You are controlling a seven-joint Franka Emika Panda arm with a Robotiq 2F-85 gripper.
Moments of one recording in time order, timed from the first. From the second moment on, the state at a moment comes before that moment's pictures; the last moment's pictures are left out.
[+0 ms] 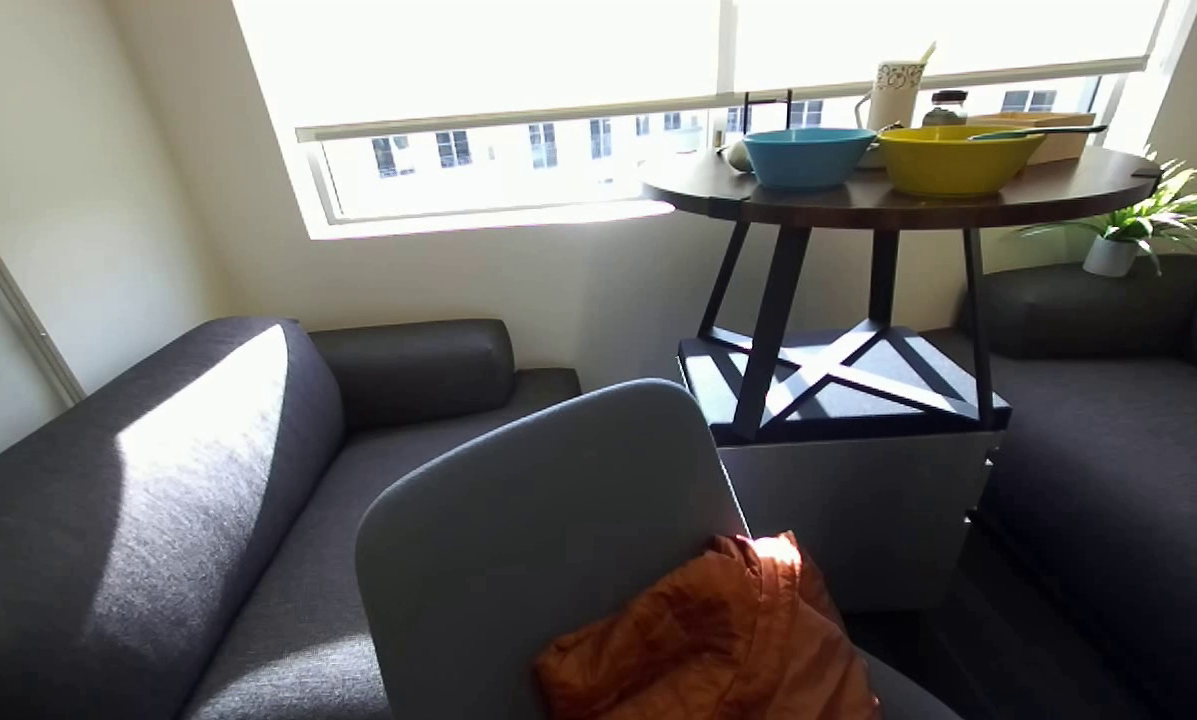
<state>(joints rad) -0.38 -0.07 -0.24 -1.65 -0.20 1.68 0.63</state>
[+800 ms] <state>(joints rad) -0.38 0.17 -0.32 -1.38 -0.12 1.51 0.71</state>
